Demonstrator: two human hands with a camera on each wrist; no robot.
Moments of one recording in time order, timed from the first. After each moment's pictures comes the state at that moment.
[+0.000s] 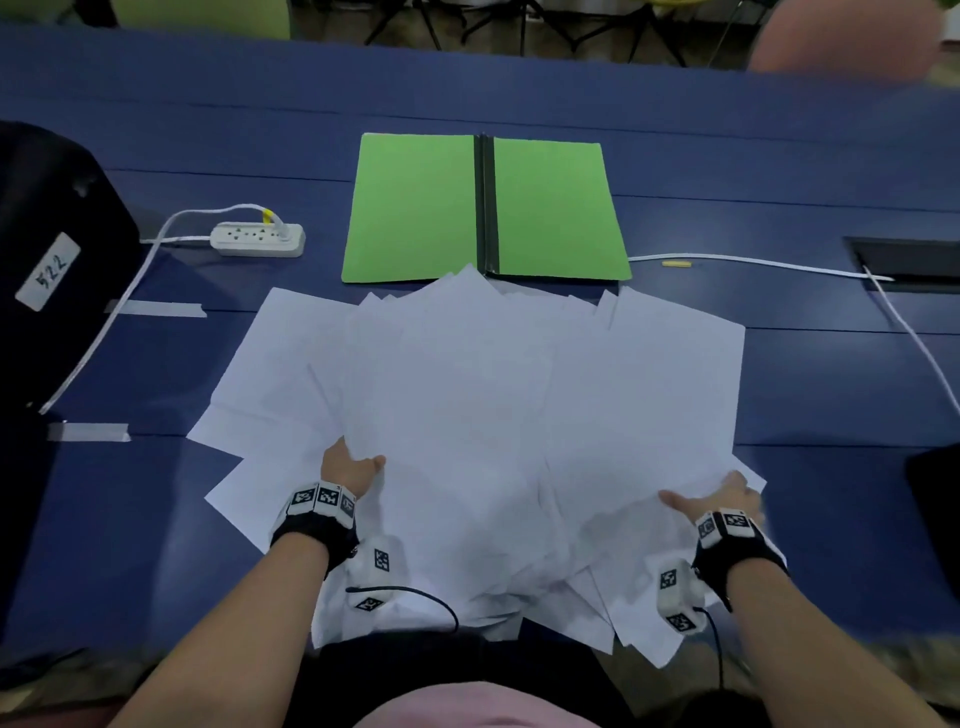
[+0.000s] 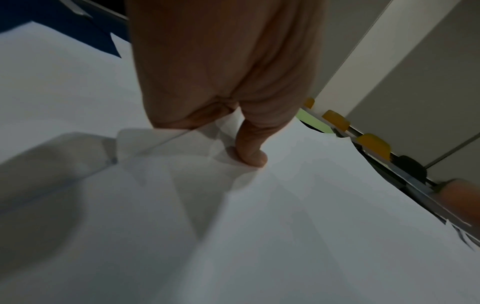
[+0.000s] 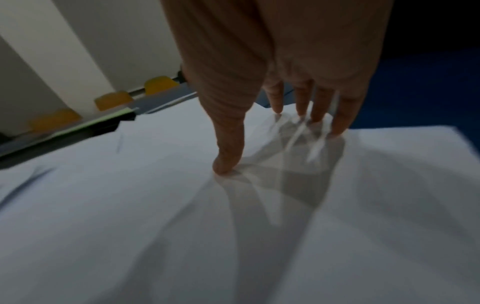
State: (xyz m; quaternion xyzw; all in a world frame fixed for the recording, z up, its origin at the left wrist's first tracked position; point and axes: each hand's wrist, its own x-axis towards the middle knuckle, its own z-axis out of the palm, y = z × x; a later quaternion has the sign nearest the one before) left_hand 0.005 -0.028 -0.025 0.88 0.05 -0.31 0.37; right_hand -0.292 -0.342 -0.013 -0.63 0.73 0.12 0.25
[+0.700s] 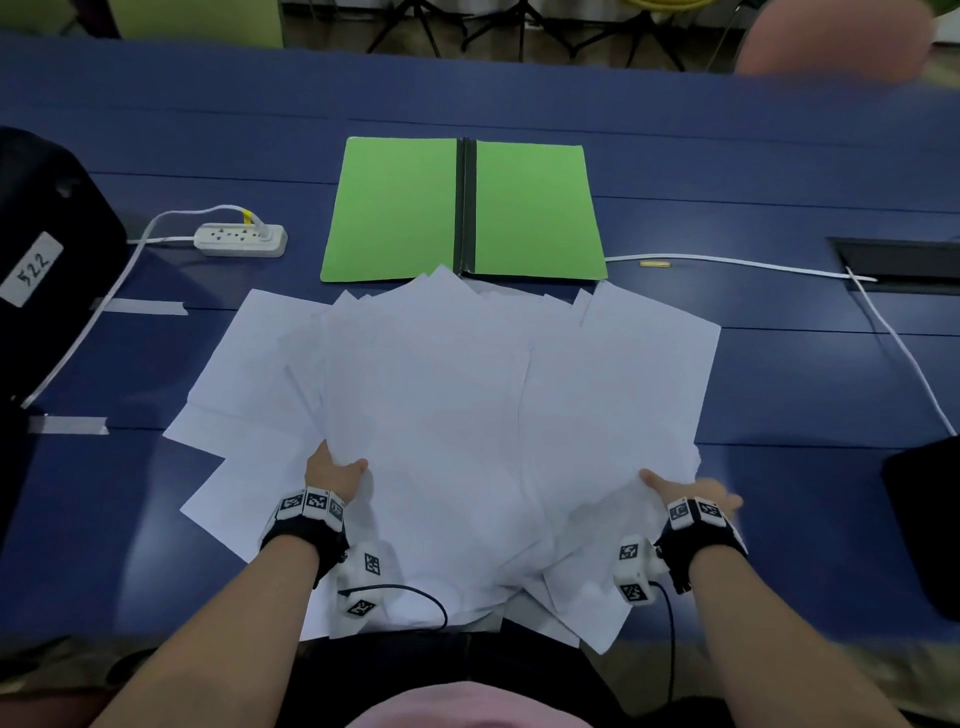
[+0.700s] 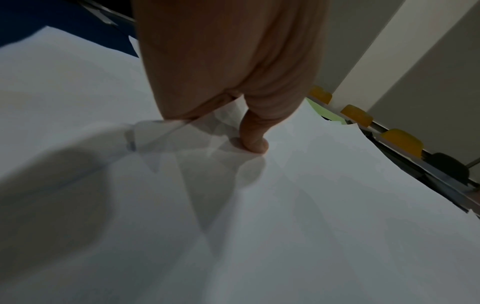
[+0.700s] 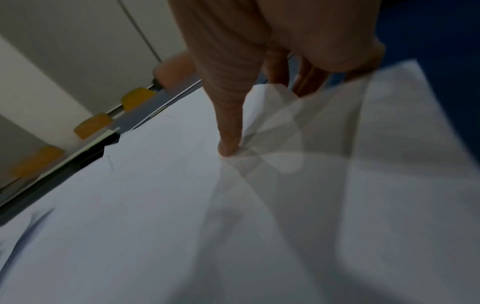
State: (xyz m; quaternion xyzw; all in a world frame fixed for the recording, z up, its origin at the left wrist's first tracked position) left_hand -0.022 -0.039 -0.035 0.89 0.09 -0.27 0.36; right_hand -0.288 -0.356 -0.010 -0.55 0.77 0.06 0.31
